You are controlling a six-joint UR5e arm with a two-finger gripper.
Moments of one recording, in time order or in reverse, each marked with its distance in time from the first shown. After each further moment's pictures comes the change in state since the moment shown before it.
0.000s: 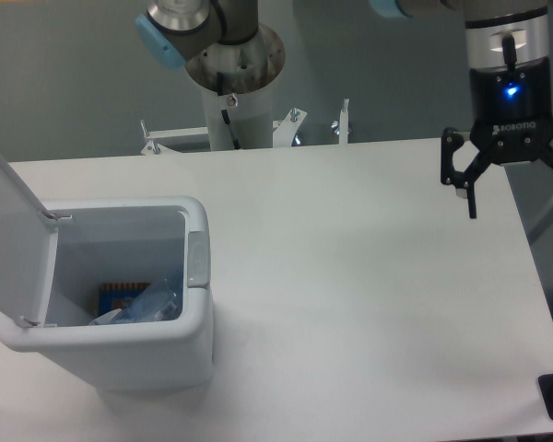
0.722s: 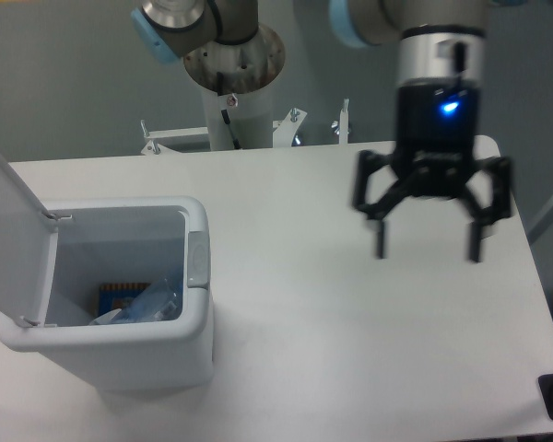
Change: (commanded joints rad) arm -0.022 -0.052 0.006 0.297 -0.304 -0.607
